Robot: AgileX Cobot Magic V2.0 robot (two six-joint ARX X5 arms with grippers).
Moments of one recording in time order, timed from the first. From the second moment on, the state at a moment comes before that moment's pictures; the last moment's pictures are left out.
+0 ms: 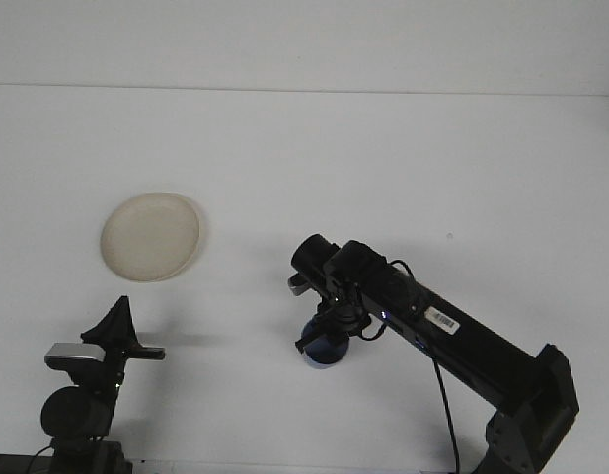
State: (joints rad) left arm -0.04 0.01 0.03 0.14 -0.03 -0.04; right arm 0.79 1.78 1.53 -1.29 -0.07 0.21
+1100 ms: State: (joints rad) left arm -0.04 0.01 0.03 0.14 -0.03 -0.04; right arm 0.79 1.78 1.53 -1.29 -0.08 0.21
